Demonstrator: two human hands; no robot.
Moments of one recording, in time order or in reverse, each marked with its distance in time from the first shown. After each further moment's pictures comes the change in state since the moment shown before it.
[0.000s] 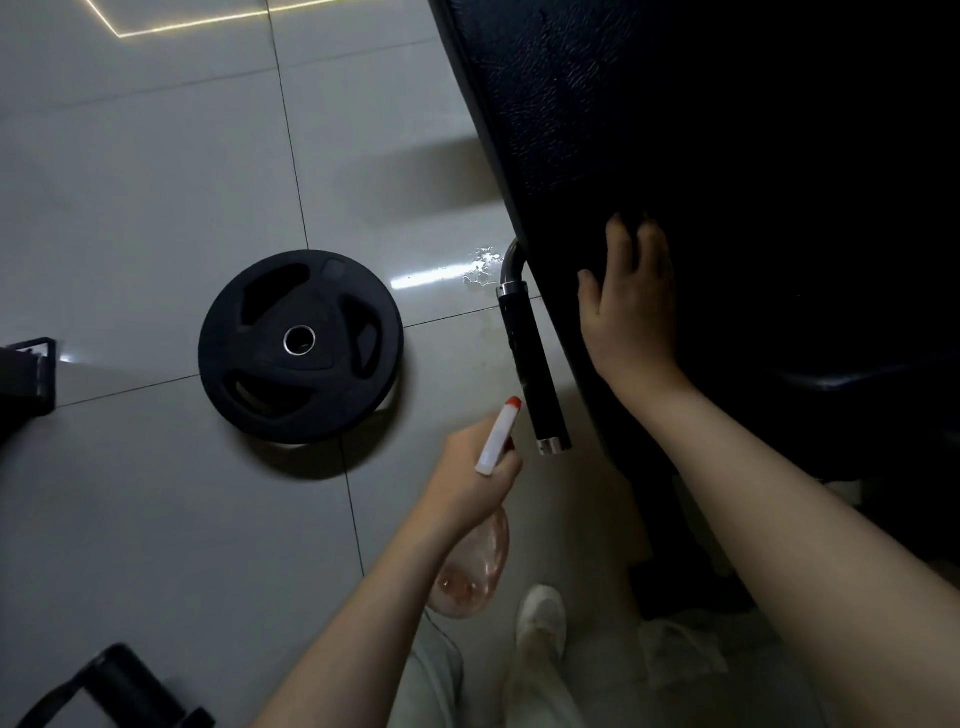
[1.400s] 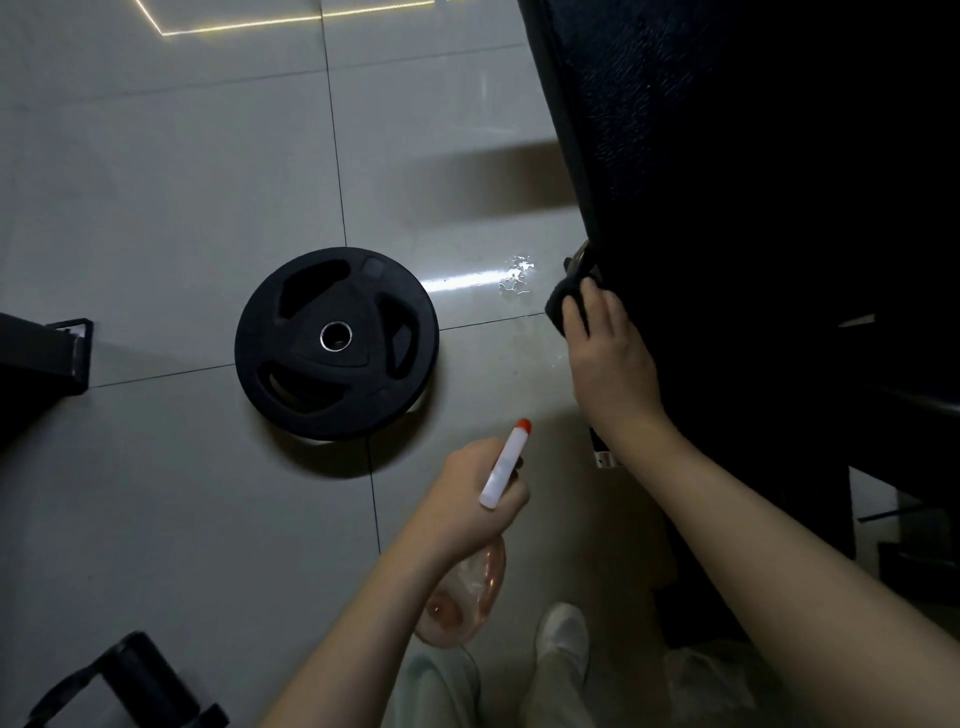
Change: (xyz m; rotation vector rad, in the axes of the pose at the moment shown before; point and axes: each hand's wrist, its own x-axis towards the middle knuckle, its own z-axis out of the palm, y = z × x) left_hand -0.028 -0.024 -0.046 0.027 0.012 0.040; right_hand -0.042 -0.045 0.040 -0.300 -0.137 -0.373
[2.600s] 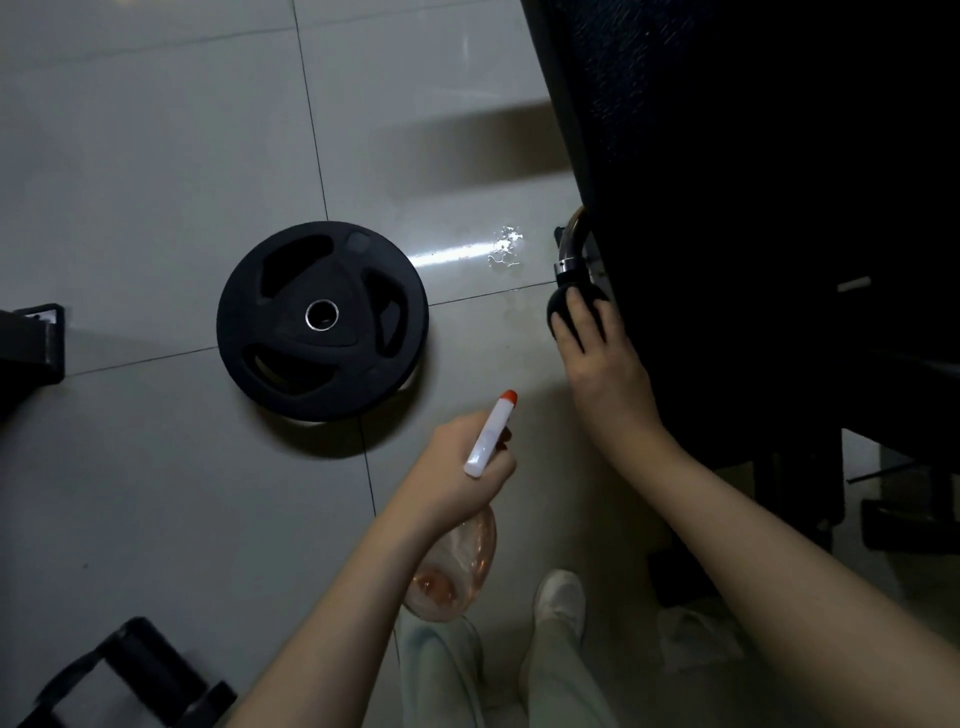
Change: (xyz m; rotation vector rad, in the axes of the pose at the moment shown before) left_hand 0.004 0.004 -0.013 -0.084 -0.050 -0.113; right_hand -0.032 -0.007 0.003 -0.090 -0.172 -0.010
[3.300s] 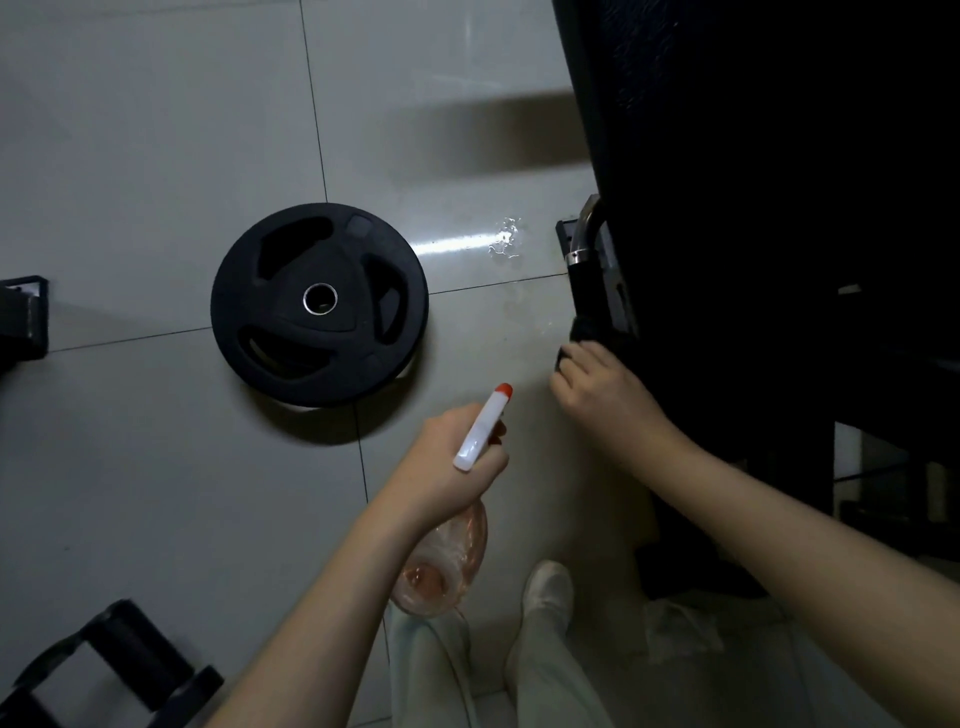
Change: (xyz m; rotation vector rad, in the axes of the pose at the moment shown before) left_hand -0.010 -0.014 -0.011 -0.034 -0.028 -0.034; right_hand -0.015 0.001 -0.004 -0.245 -0.302 -0.434
